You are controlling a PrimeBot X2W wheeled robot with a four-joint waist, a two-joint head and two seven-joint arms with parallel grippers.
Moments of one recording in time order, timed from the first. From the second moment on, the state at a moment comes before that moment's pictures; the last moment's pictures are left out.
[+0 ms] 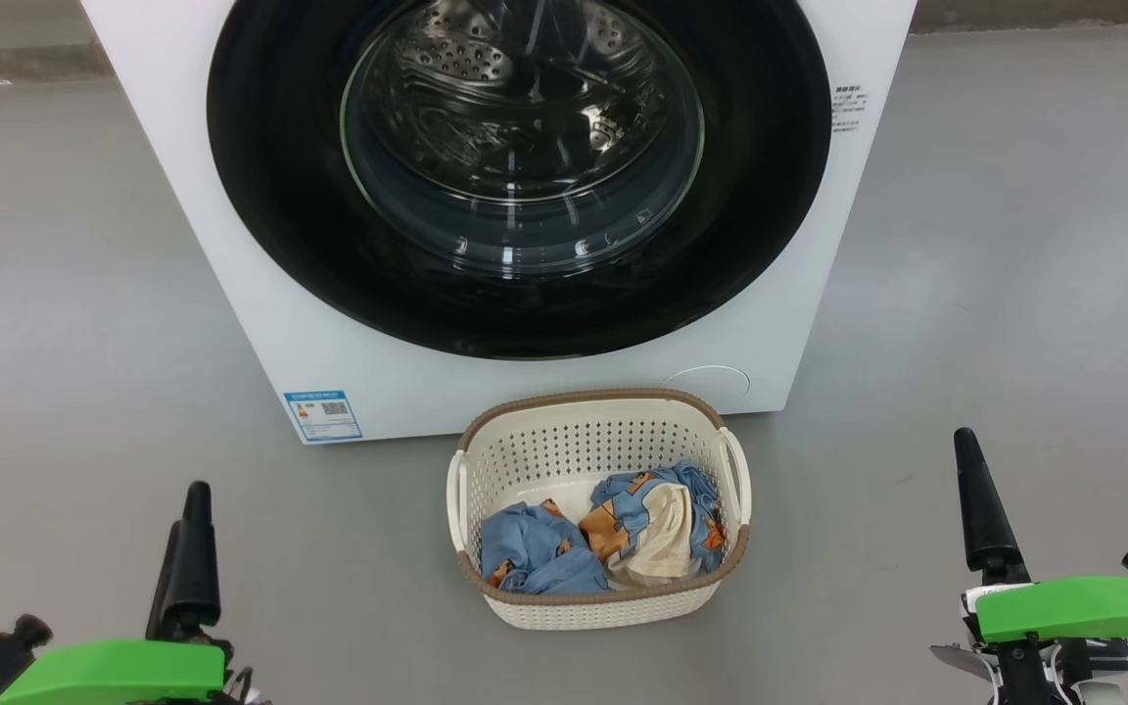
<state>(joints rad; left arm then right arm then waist) -0.05 0.02 0.05 0.13 -1.15 -0.13 -0.09 -0.11 -0.03 -0.08 0.20 1.15 0.13 -0.09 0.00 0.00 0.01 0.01</state>
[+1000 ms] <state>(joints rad) -0.07 0.02 -0.04 0.07 -0.55 -0.04 -0.18 -0.15 -0.04 -0.04 0.18 0.68 0.13 -0.18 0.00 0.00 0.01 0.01</state>
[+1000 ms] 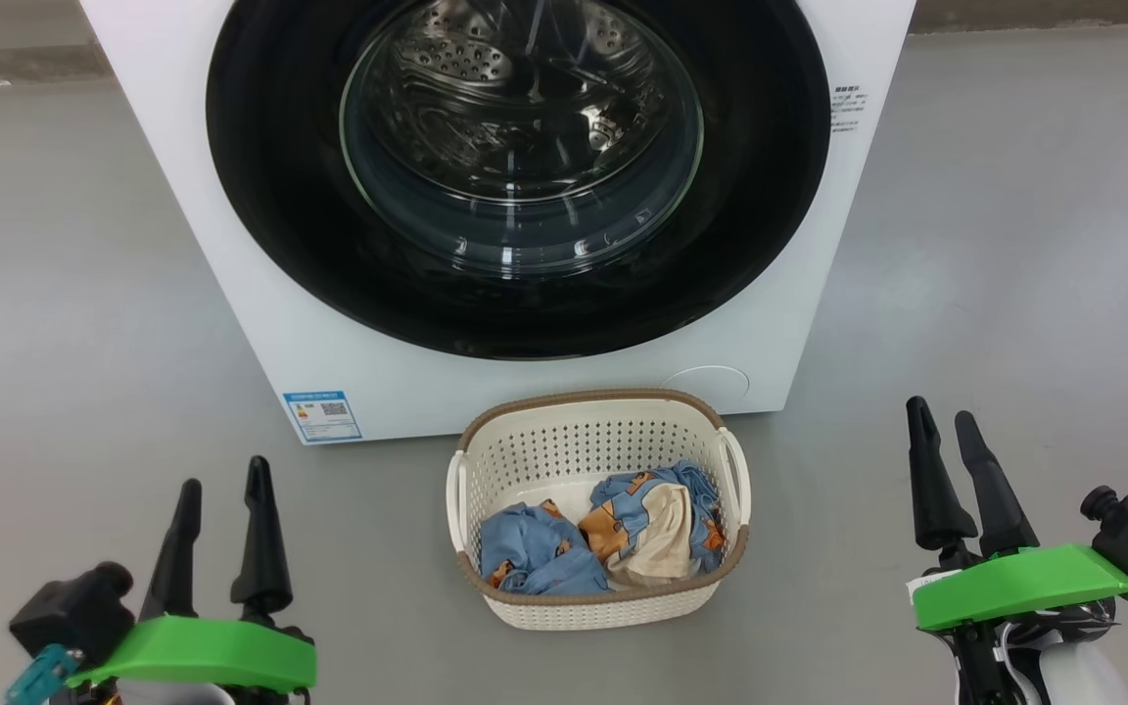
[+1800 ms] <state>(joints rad) -0.09 0.03 -0.12 0.18 -0.25 -0.01 -0.24 -0.19 -0.04 -0.04 0.27 0.33 0.13 -0.24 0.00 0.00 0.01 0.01</state>
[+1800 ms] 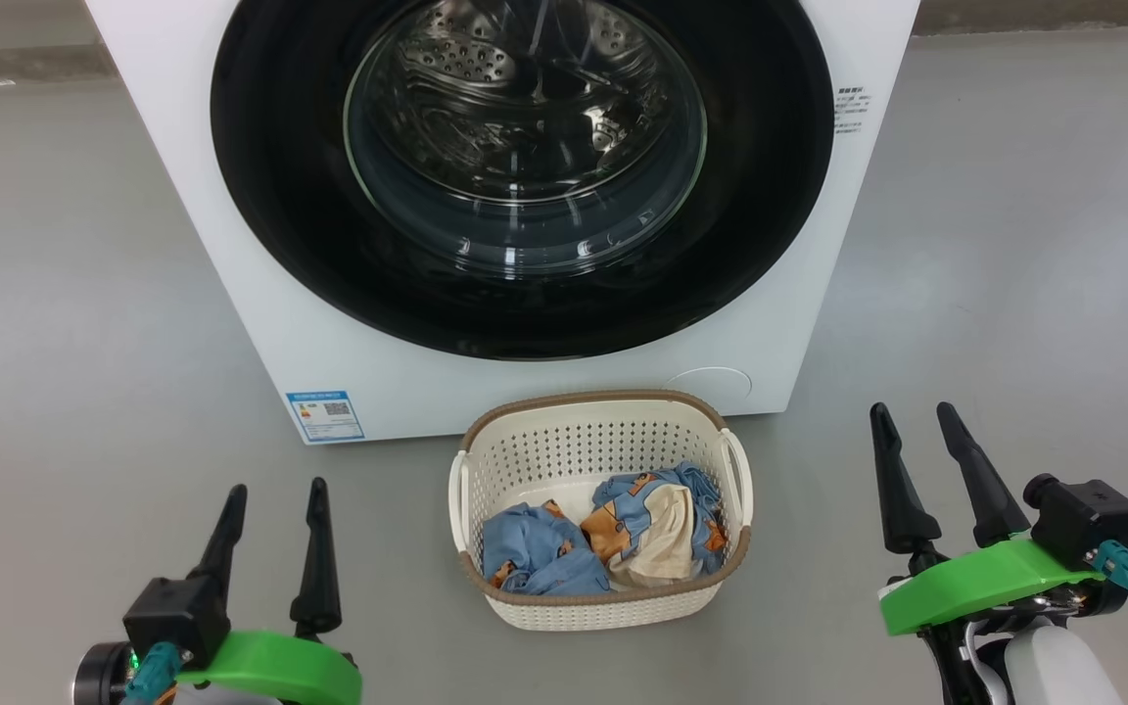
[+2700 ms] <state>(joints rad) -0.11 0.03 -0.14 0.29 -0.24 -0.01 -0.25 -0.21 -0.05 -0.03 0.35 0.28 0.13 -0.25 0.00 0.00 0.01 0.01</state>
